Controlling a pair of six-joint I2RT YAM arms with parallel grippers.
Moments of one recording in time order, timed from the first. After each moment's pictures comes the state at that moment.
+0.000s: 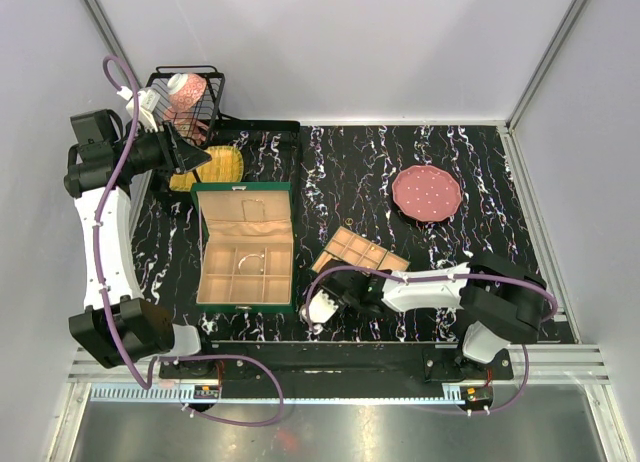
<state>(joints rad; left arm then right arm) 0.31 1.35 1.53 -0.78 0.95 -0.02 1.16 1.61 0.75 -0.06 0.30 -1.34</state>
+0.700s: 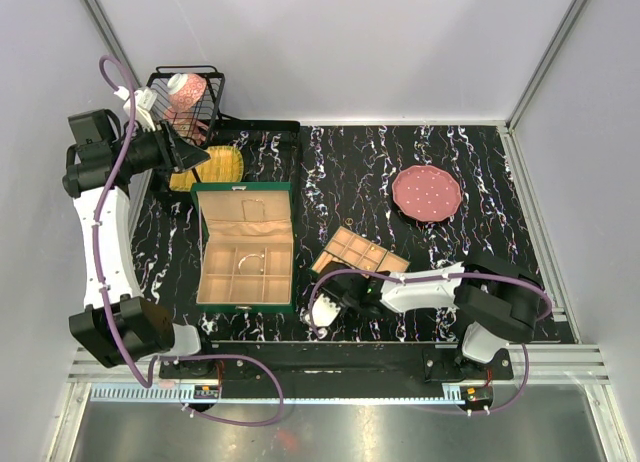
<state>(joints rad) 0.32 1.35 1.53 -0.76 0.96 -0.05 1.16 1.64 0.73 -0.02 0.30 -1.48</state>
